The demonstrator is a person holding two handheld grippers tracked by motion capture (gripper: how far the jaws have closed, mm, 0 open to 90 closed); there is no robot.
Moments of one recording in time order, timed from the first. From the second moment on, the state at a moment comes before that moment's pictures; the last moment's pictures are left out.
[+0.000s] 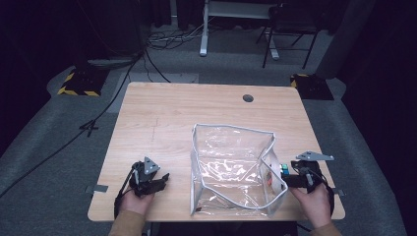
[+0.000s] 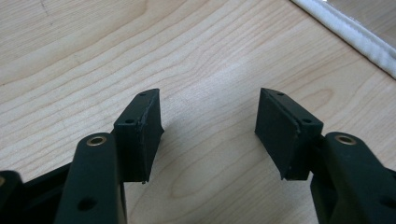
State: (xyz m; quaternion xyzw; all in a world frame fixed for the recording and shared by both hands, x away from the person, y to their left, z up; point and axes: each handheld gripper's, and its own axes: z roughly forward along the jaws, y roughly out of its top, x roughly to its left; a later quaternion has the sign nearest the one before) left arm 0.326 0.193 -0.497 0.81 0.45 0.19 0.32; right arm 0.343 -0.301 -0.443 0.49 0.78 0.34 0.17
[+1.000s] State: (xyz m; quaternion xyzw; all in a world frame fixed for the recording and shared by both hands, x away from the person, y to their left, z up) left arm 0.330 0.200 -0.502 0.80 0.46 0.18 0.34; right arm 0.350 -0.326 -0.443 0.48 0.81 0.30 0.15
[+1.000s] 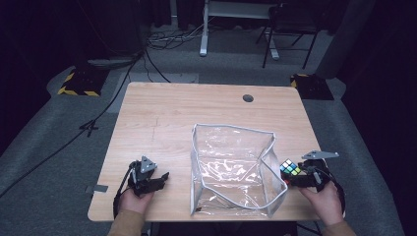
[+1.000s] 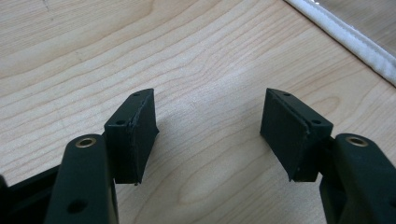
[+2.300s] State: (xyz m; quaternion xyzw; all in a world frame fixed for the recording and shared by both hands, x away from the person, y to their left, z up) left arm 0.333 0.201 -0.502 0.81 0.45 0.18 0.34; right arm 0.380 -0.325 -0.394 0.44 0.86 0.23 0.09
